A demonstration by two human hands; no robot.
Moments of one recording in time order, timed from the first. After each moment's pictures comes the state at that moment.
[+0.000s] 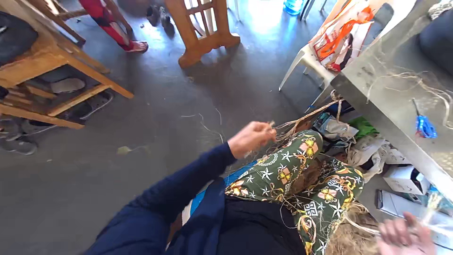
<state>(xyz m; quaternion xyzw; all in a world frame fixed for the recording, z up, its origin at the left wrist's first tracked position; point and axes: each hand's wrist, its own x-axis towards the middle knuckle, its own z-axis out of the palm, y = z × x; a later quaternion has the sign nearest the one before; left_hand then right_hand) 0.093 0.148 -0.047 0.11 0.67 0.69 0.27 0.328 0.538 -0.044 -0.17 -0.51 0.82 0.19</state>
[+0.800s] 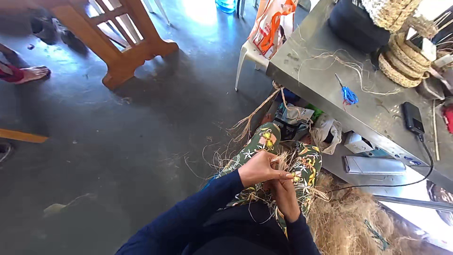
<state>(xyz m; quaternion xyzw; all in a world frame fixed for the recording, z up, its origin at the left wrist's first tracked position) 0.141 0.273 -0.052 0.29 0.67 0.54 0.41 0.268 0.386 -0.090 -0.13 -0.75 0.65 0.03</state>
